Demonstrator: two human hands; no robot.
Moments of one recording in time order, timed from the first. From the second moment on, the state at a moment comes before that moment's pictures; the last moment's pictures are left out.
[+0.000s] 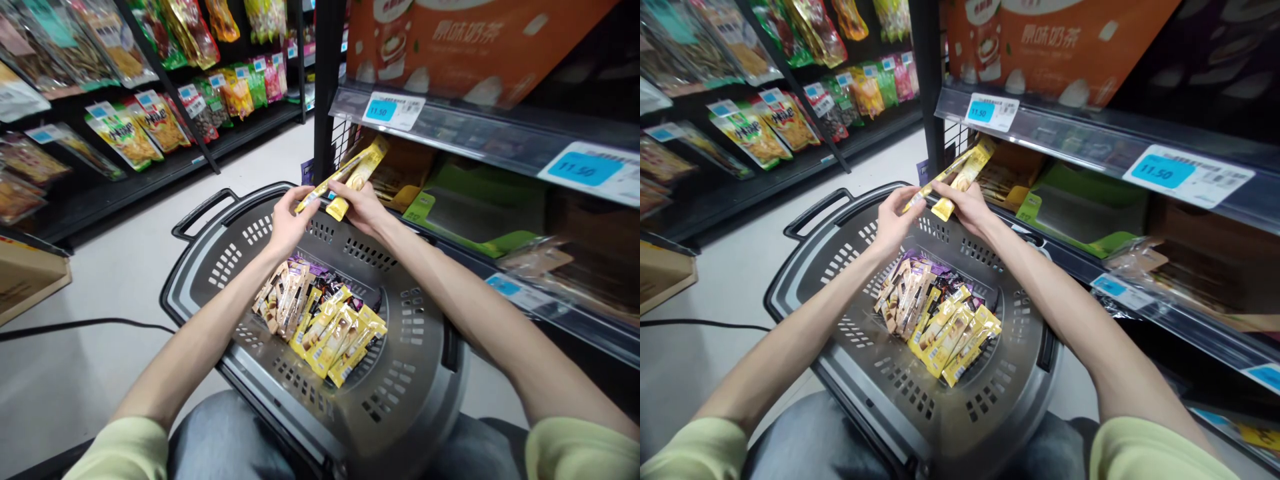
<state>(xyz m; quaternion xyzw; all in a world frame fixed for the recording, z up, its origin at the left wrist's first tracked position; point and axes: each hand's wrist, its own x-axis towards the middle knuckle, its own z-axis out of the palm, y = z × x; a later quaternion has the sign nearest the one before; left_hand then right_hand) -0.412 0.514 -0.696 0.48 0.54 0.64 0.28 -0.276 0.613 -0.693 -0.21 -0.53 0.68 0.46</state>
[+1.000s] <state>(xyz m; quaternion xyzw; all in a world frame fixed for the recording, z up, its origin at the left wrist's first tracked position) -0.404 0.507 -0.694 0.41 0.52 0.59 0.46 -0.278 0.615 -0.697 -0.23 -0.58 0.65 0.43</state>
